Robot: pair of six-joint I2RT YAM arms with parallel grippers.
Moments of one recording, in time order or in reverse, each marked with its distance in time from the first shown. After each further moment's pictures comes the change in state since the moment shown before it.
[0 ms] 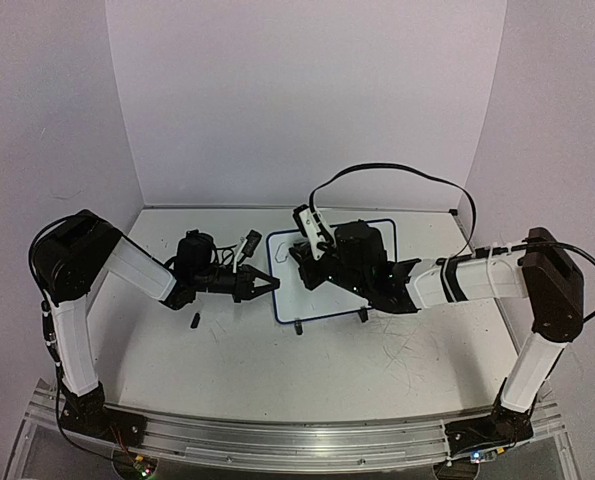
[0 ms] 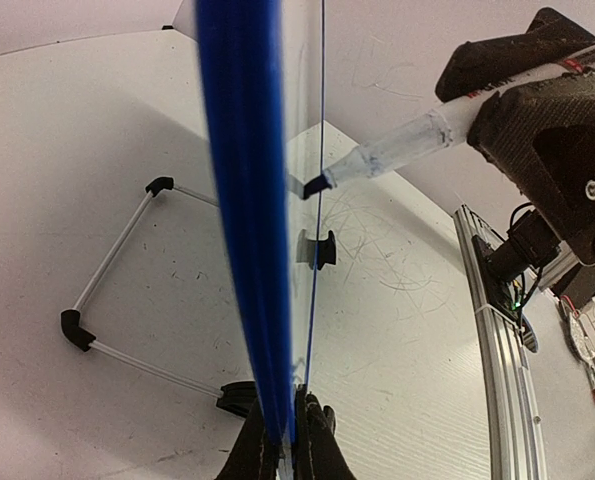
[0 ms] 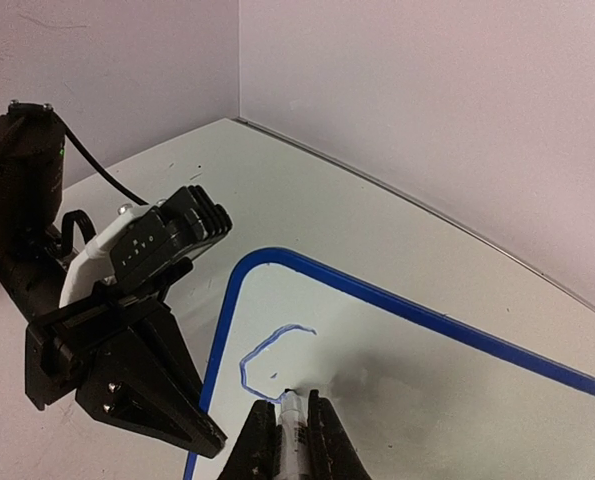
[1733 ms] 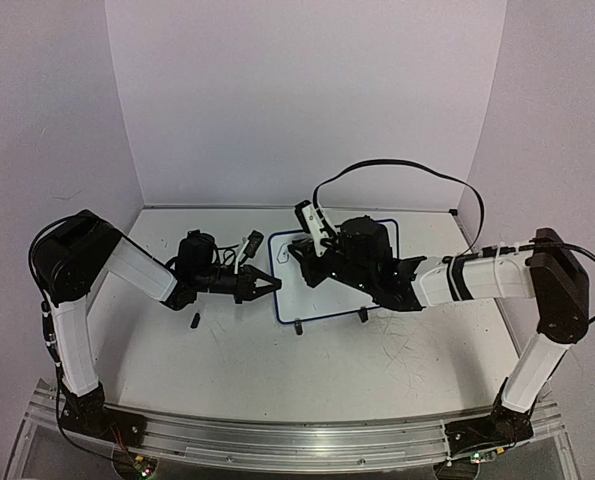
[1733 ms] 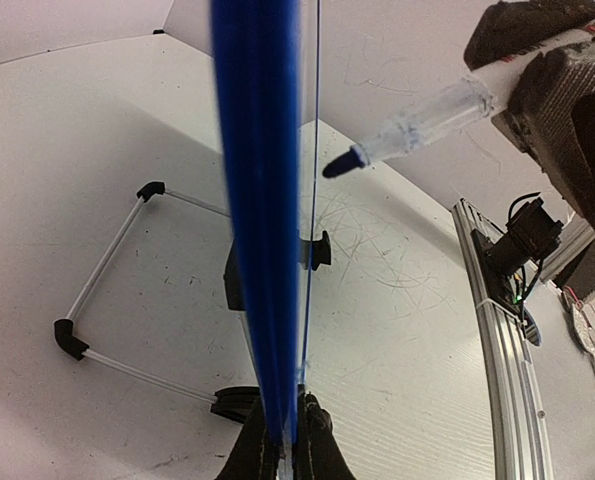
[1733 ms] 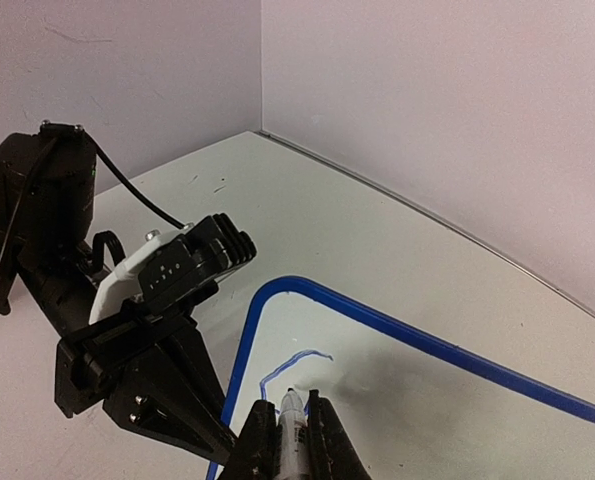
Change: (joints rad) left arm -0.007 -0.002 0.002 0.002 0.000 0.025; right arm -0.003 -0.031 -0.008 0.006 -0.072 0.005
